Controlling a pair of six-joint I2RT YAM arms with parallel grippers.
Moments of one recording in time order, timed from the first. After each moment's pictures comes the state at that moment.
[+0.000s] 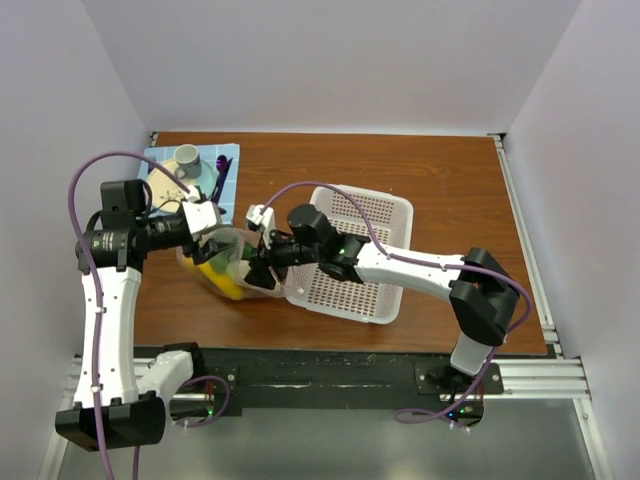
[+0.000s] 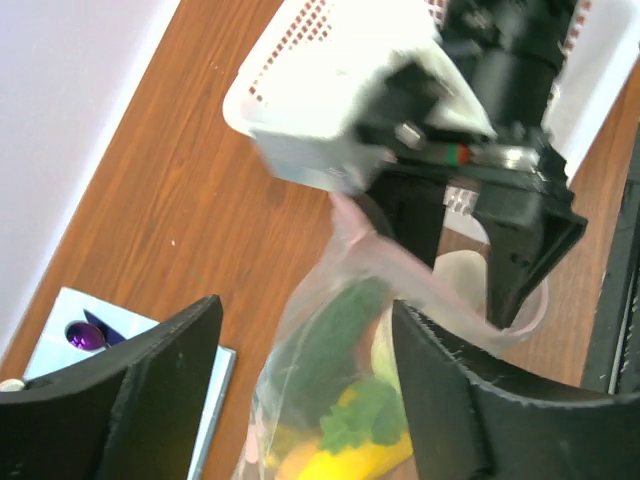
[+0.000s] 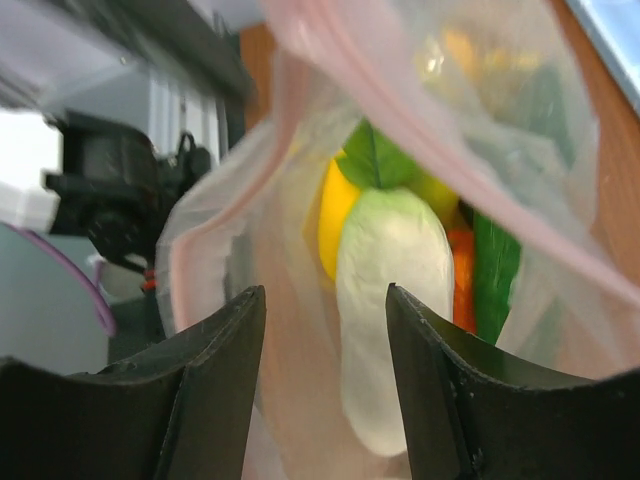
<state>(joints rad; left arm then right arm) 0.12 0.99 1.23 -1.06 1.03 1.10 1.02 1.73 1.26 0.10 -0.46 0.13</state>
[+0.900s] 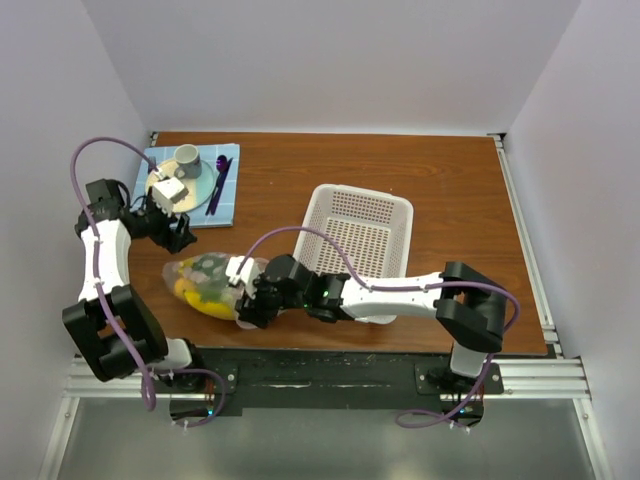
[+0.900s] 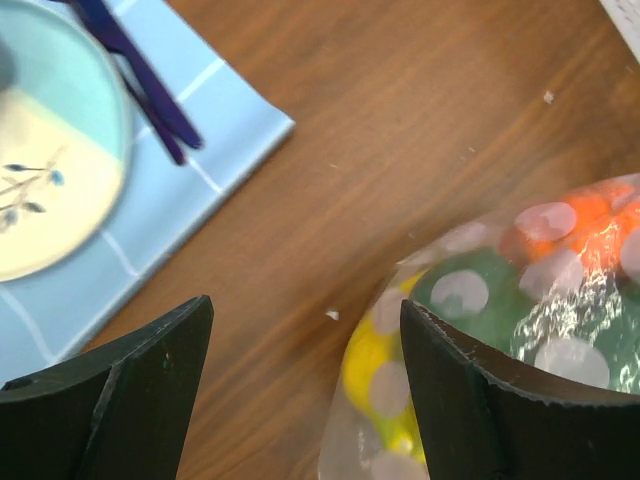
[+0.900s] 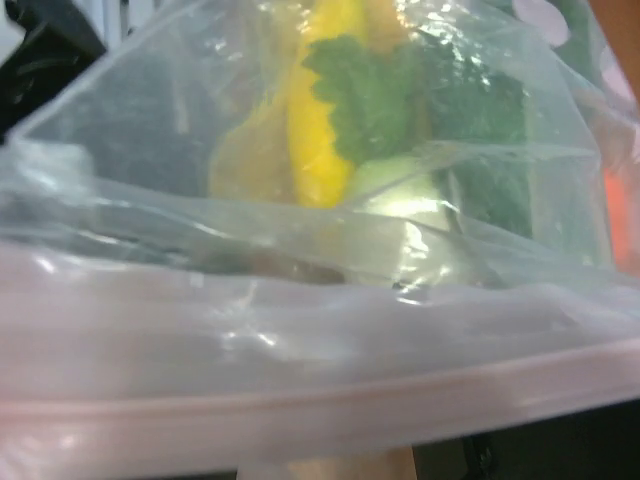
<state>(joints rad) 0.45 1.38 1.09 -0.79 0.81 0.96 1.24 1.76 1.15 0.15 -0.15 -0.01</state>
